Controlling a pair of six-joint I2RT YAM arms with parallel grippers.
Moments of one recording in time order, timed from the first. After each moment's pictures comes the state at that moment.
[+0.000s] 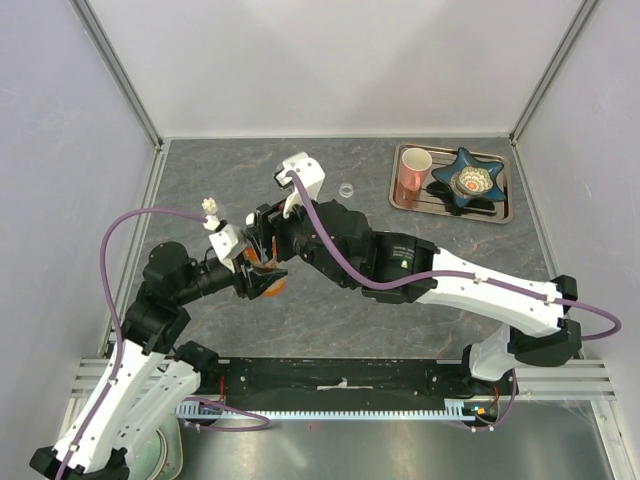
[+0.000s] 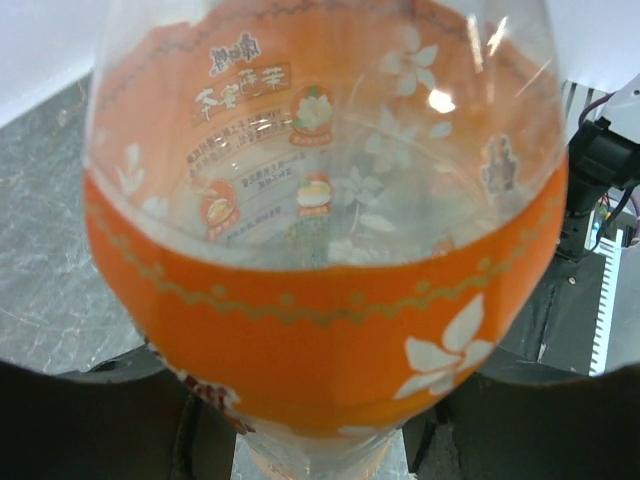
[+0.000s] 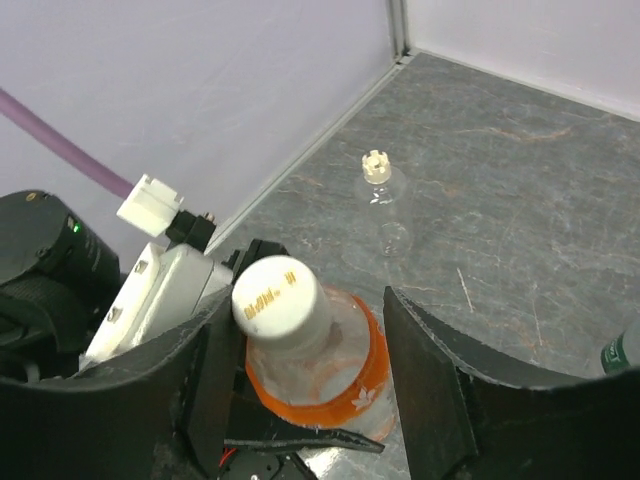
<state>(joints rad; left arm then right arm) -0.42 0.54 0.72 -0.31 0.63 0.04 1.34 1.56 1.81 -0.43 0.53 0.37</state>
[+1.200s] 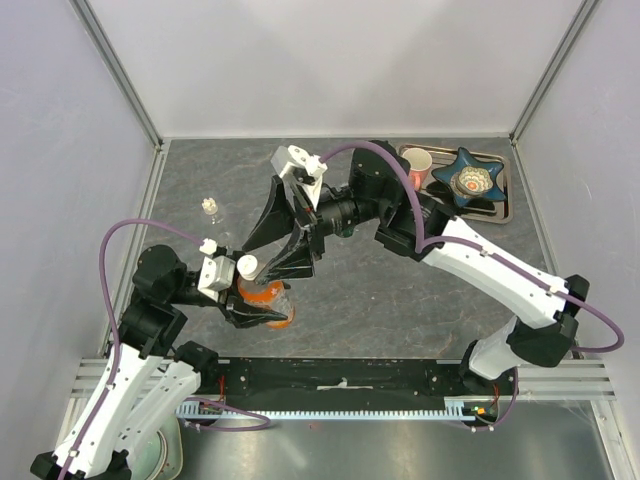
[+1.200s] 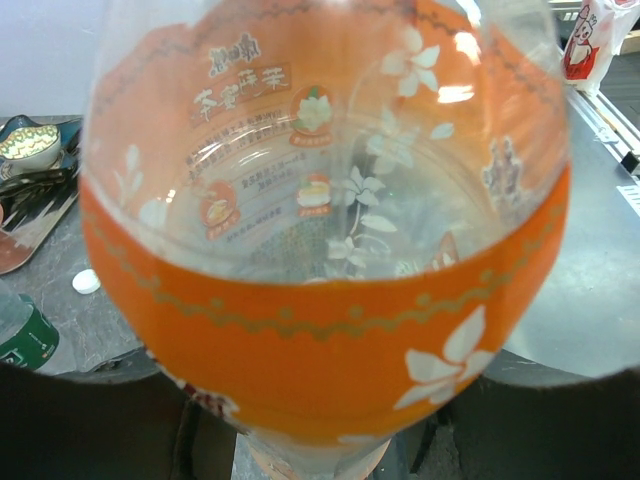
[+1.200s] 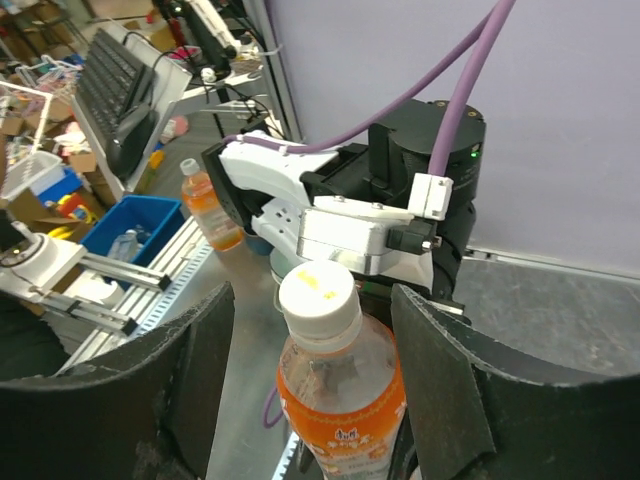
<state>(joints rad) -0.41 0.53 0.73 -0.21 1.21 0.03 1.03 1.51 1.76 -0.15 -0.93 0.24</state>
